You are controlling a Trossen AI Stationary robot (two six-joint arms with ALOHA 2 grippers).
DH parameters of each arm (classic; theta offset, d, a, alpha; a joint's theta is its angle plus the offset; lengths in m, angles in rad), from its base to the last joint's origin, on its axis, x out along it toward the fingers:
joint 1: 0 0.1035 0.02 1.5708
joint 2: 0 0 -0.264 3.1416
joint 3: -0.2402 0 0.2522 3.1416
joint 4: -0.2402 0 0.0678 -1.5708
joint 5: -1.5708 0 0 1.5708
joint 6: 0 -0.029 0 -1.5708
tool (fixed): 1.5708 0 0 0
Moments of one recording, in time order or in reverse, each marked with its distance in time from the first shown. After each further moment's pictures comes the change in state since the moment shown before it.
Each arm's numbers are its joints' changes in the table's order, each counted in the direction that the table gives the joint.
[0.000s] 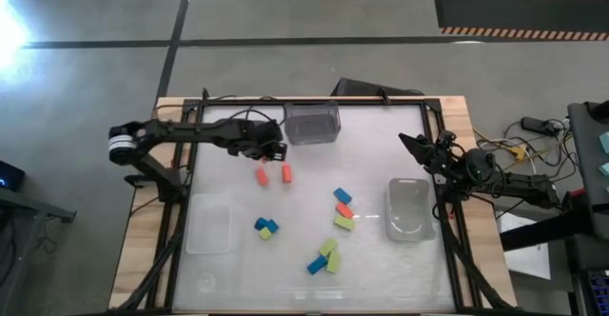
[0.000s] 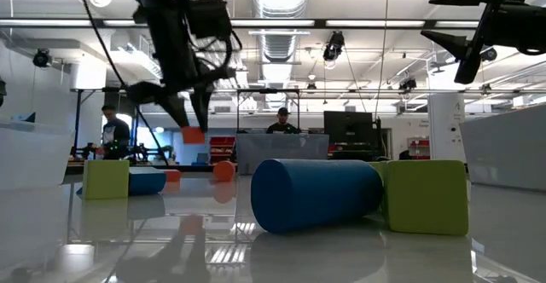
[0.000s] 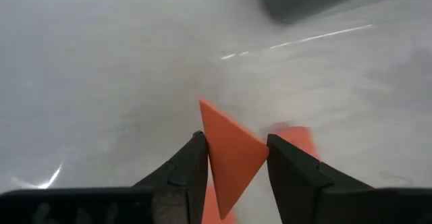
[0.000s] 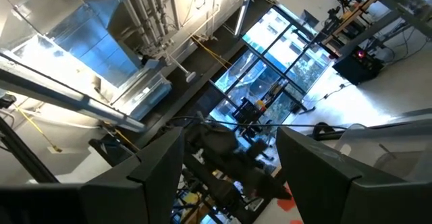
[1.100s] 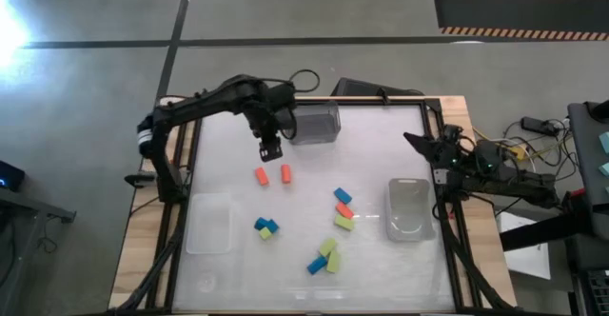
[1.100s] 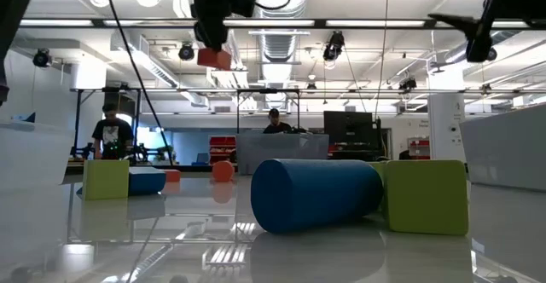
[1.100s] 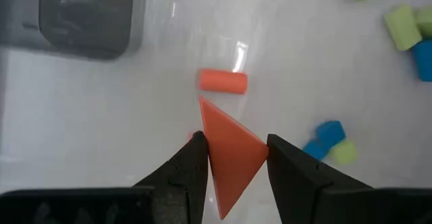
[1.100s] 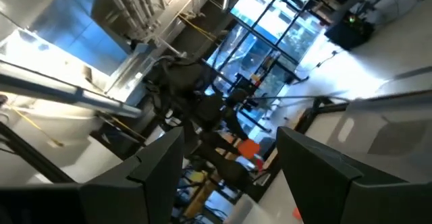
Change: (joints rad) left arm 0.036 -0.277 -0.856 -0.757 -0.303 -1.115; right arm 0.000 -0.009 -0.240 -0.352 0.038 -0.107
